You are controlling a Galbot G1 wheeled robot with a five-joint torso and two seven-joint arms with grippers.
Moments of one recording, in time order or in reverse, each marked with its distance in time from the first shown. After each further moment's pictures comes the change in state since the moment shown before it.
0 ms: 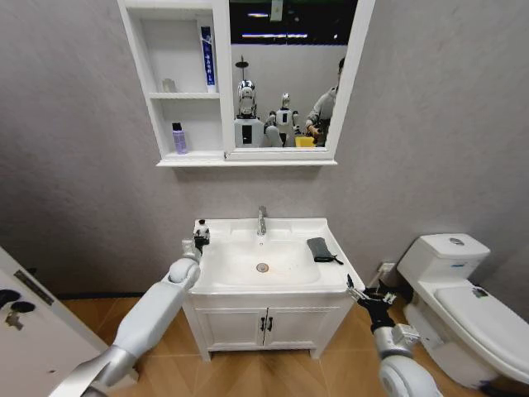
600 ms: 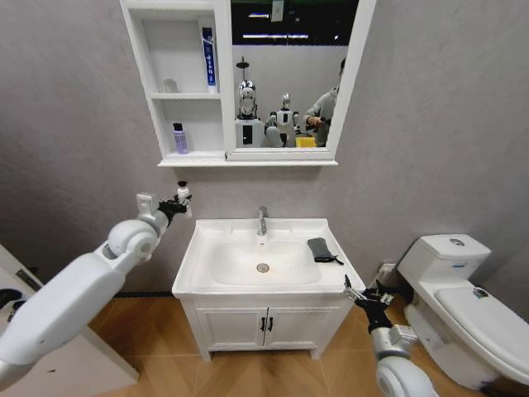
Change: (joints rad) left arm -0.210 0.365 -0.026 -0.388 -0.409 0.336 -0.105; right arm 0.002 0.017 -0.013 0.018 -0.014 -0.003 0.000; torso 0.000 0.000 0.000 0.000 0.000
